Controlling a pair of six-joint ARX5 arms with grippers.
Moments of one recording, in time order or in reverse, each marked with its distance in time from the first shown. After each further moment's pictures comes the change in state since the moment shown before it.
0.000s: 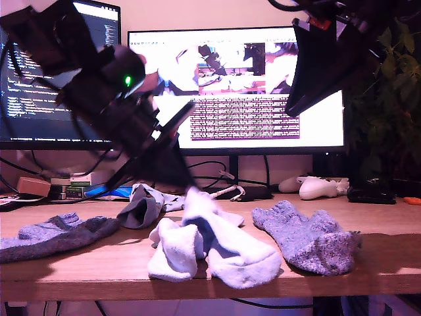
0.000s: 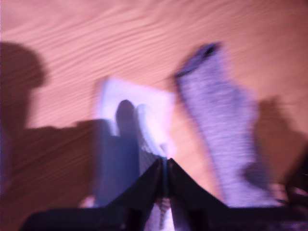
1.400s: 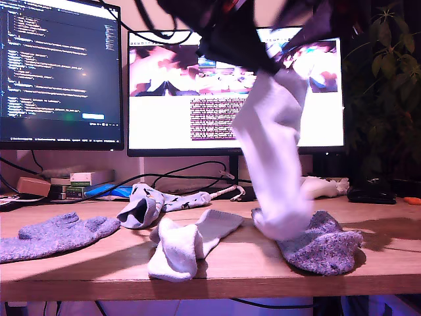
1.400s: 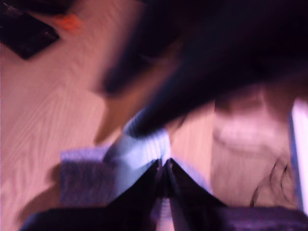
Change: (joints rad) left arm -0.238 -0.112 0.377 -0.464 -0.098 0.839; right arm -0.275 0.074 0.198 0.111 -0.339 -0.197
